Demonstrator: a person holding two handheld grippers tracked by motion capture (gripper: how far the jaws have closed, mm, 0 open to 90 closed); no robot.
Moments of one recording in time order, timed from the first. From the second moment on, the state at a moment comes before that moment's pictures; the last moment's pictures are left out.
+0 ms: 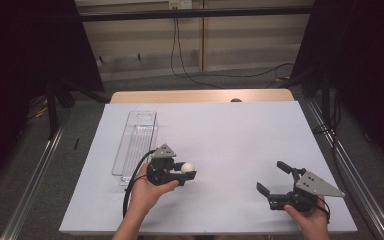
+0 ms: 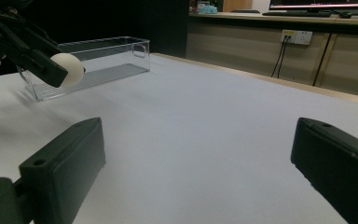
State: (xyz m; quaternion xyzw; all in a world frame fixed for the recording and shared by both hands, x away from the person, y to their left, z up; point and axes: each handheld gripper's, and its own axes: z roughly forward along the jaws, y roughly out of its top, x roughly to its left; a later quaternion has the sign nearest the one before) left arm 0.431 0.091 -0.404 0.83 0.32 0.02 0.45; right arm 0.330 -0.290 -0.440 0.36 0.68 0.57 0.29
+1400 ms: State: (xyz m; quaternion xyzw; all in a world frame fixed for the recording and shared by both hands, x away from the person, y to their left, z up) left arm 0.435 0.107 -0.396 0.83 0.34 0.02 0.44; right arm 0.330 -0.289 -0.440 0.36 0.68 0.57 0.29
